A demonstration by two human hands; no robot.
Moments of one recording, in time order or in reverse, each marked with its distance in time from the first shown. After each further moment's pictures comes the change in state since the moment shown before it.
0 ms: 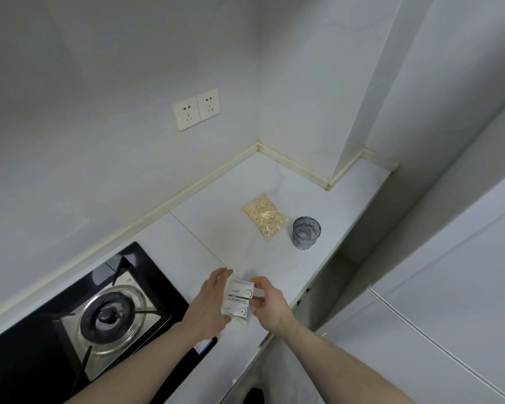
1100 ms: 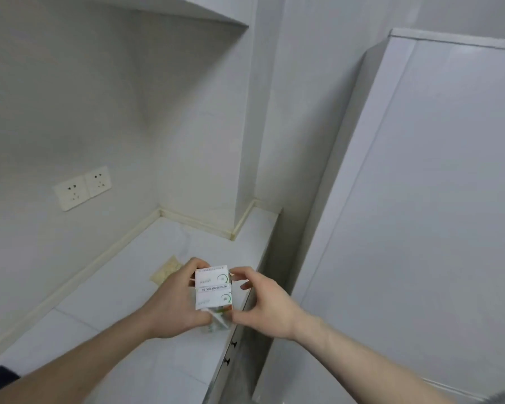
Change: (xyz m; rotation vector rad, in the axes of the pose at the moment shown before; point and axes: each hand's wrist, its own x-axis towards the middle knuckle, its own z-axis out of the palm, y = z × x) left_hand 0.044 0.170 -0.148 -0.395 -0.032 0.516; right_hand -0.130 -0.110 -0.186 -0.288 0.326 -0.214
